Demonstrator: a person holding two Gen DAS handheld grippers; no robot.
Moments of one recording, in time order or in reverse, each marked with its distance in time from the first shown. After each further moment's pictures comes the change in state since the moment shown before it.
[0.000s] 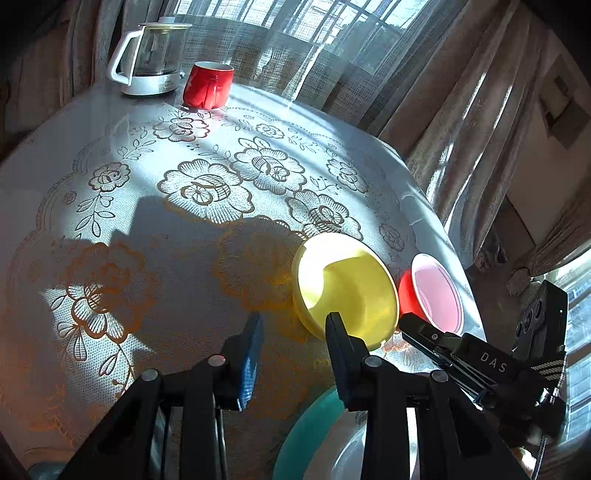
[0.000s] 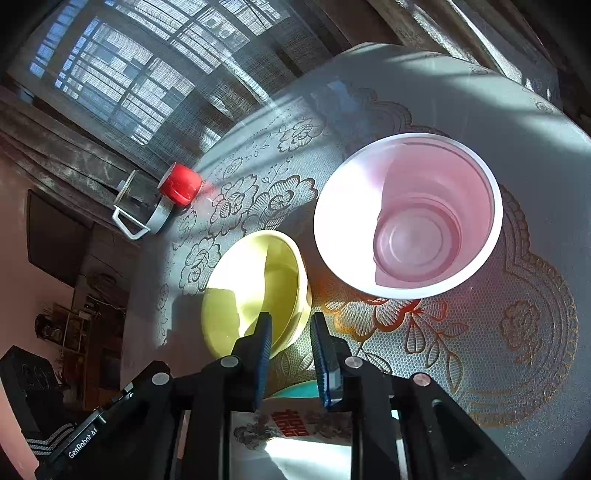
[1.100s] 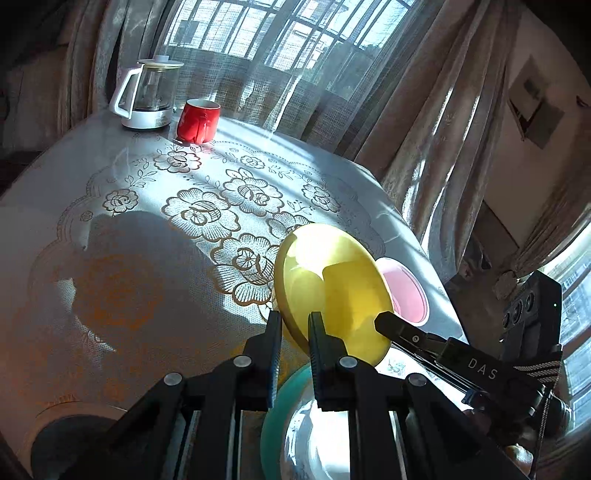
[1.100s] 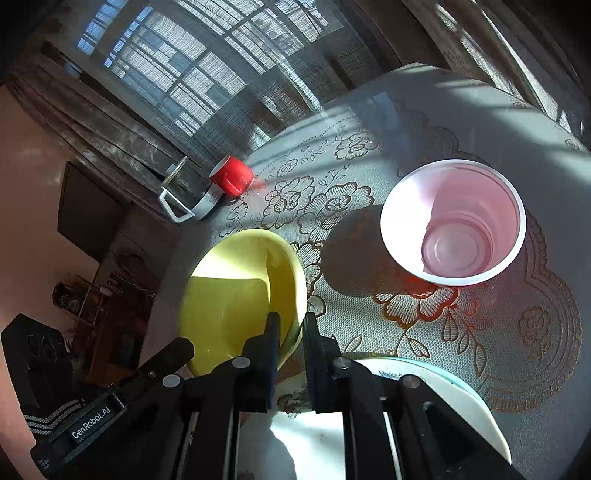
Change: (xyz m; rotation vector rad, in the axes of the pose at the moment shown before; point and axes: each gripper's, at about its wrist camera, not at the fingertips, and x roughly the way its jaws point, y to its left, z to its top) left arm -0.067 -0.009 -0.031 0.061 -0.126 -0.046; right arm -0.040 0.030 -0.028 -0.141 -0.035 0.142
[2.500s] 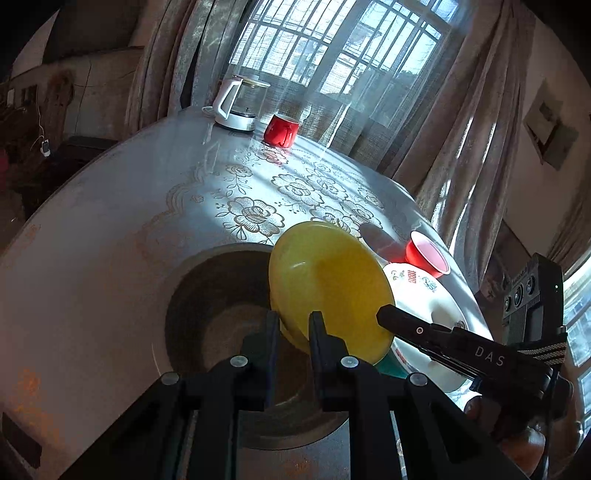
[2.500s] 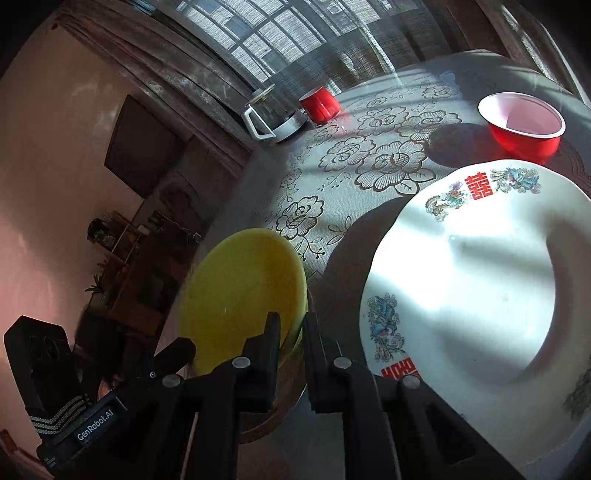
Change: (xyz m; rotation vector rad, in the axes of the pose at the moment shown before) left arm -0.129 0.076 -0.127 -0.086 -0.101 0.122; right arm -0.013 0.085 -0.139 -0.169 0.127 0.133
